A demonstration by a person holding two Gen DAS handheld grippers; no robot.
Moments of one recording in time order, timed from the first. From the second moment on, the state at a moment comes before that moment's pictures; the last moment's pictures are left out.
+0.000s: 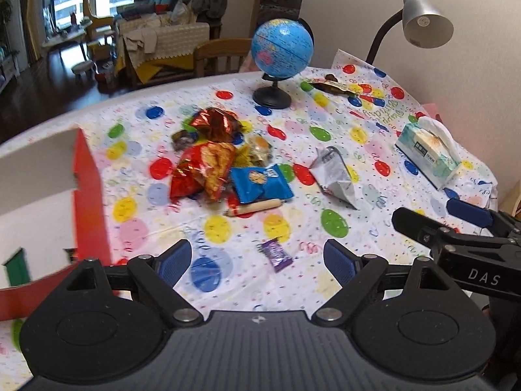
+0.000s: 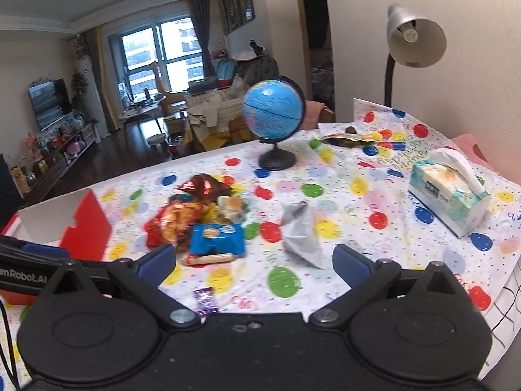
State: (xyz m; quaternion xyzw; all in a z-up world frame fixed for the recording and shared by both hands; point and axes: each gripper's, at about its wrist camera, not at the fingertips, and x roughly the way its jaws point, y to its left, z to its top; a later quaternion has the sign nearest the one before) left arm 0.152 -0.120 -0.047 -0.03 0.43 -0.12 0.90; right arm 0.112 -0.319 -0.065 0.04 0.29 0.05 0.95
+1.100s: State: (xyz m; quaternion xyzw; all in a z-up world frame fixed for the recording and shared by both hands) left arm 0.231 -0.173 -0.157 -0.07 0.53 -0.09 0.84; right arm 0.277 -0.358 -0.143 0.01 0.41 0.04 0.91
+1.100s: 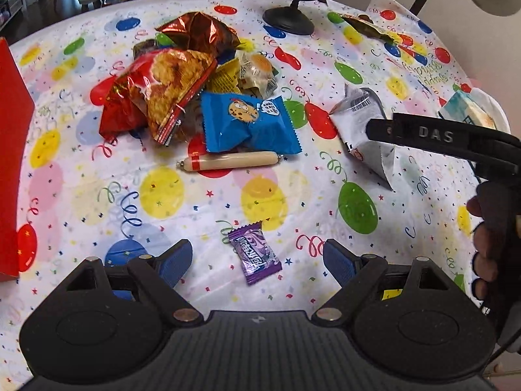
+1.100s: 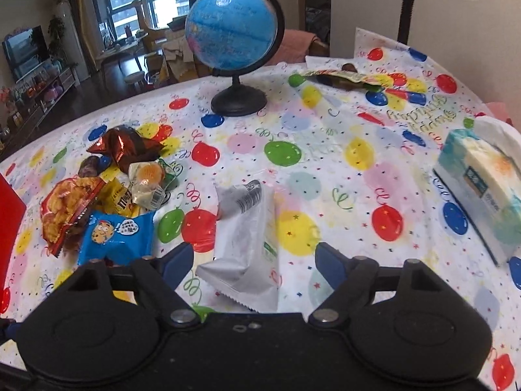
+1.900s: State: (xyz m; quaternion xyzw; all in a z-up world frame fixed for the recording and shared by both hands) left arm 0.234 -0.181 -0.162 -0.04 0.53 -0.06 0.85; right arm 0.289 -0.351 -0.155 -0.03 0.41 0.04 0.91
